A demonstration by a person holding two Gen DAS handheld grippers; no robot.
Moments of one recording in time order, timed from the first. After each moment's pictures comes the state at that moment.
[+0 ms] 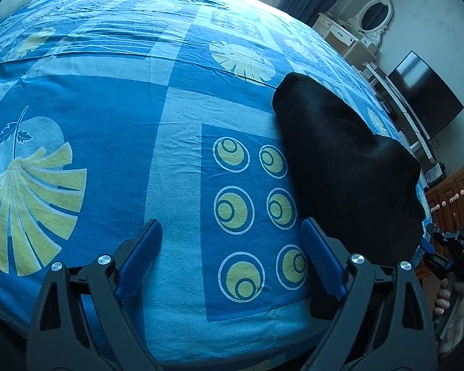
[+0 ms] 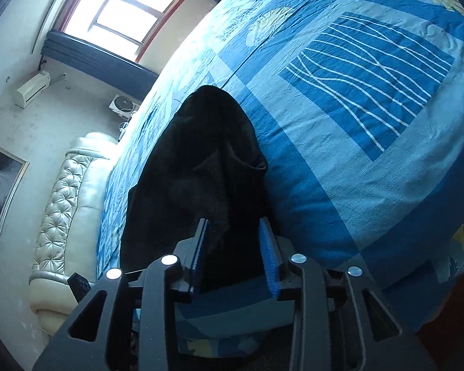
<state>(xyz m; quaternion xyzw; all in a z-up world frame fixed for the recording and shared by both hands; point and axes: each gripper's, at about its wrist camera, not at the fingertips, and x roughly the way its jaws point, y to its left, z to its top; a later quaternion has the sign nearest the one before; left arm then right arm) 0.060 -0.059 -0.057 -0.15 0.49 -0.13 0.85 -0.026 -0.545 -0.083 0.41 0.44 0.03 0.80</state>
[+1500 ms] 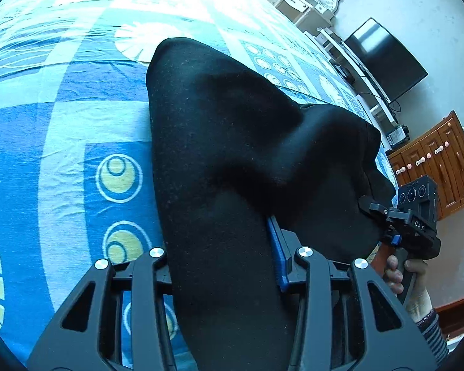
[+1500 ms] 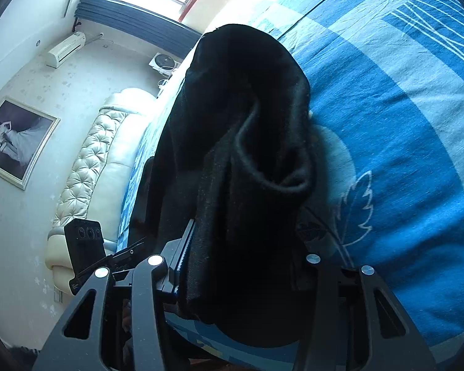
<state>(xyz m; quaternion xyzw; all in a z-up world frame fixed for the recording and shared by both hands) 0.099 -0.125 -0.051 -0.13 0.52 -0.25 0.80 0.049 -0.462 -0.126 0.39 0.47 0.18 0.77</state>
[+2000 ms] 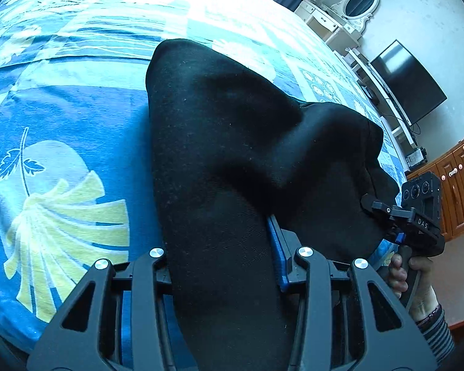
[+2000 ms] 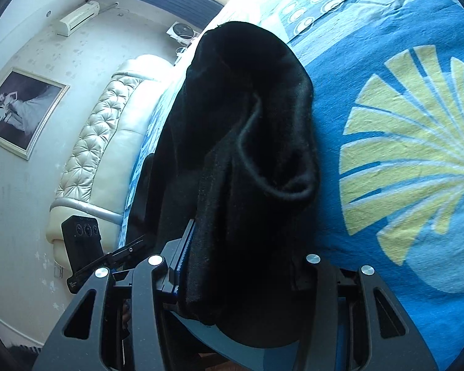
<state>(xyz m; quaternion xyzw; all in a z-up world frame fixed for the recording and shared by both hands) 0.077 -0.028 -0.046 -0.15 0.52 -0.18 0.82 0.082 -0.367 -0.132 0.36 0.50 0.24 0.75</state>
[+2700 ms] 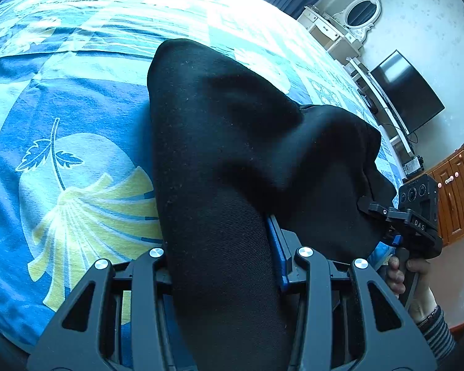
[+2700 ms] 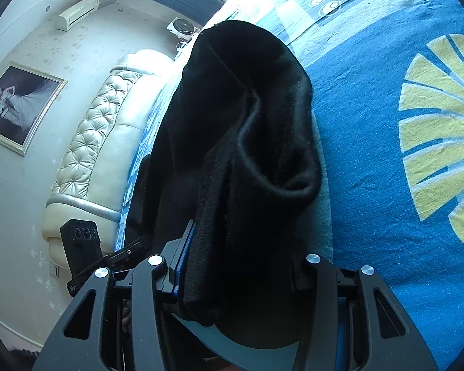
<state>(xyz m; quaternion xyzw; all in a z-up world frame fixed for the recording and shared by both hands) 0.063 0.008 -0.049 -0.17 0.50 -0.18 0.83 0.093 -0.344 -0.127 0.35 0.51 0.24 0.75</state>
